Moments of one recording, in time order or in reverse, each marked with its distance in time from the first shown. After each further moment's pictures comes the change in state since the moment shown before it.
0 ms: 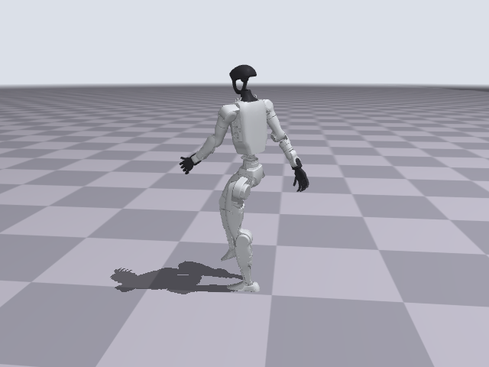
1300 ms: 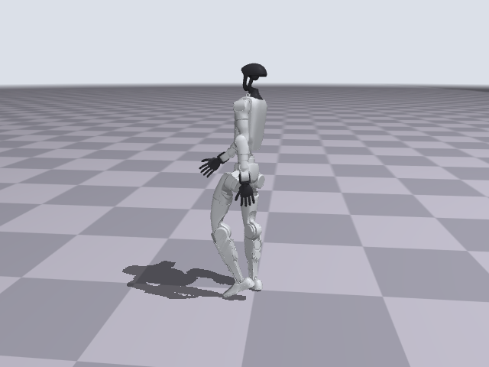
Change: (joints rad) left arm 0.803 0.015 0.225 0.369 0.105 0.193 -0.158; right arm -0.667 0.348 0.432 -0.366 0.197 -0.228 0.008; waist 0.426 -0.086 -0.259; left_leg -0.293 0.007 0.093 0.549 0.152 -0.144; right_leg 0.709 0.066 0.044 -1.042 -0.222 -0.004
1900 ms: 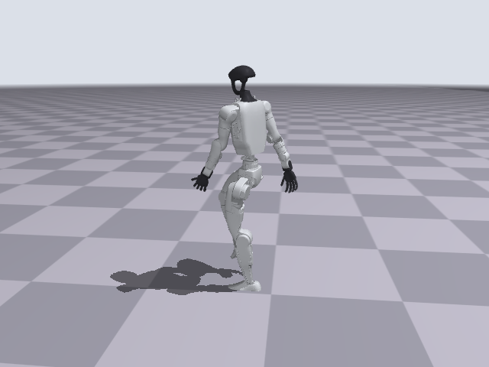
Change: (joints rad) left arm -0.649 -0.091 -0.146 -0.221 -0.366 -0.101 0.102; right arm 0.530 -0.361 -0.329 0.308 -0.230 0.135 -0.060; waist -0.415 0.069 0.266; left_leg 0.280 -0.076 -0.101 -0.524 -0.172 0.186; right_leg -0.805 -0.263 -0.022 1.400 0.237 -0.073
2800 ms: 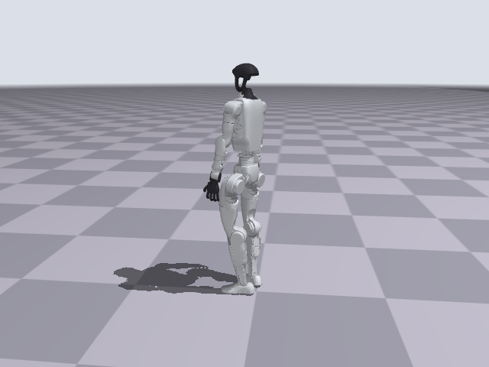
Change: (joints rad) left arm 0.211 0.056 -0.116 0.201 0.283 0.052 -0.039; right arm -0.254 0.156 0.228 -0.113 0.101 -0.020 0.011; waist 0.304 -0.015 -0.168; left_leg -0.030 0.009 0.135 -0.025 0.020 -0.152; right_leg 0.766 0.295 -0.008 -1.345 -0.171 0.111
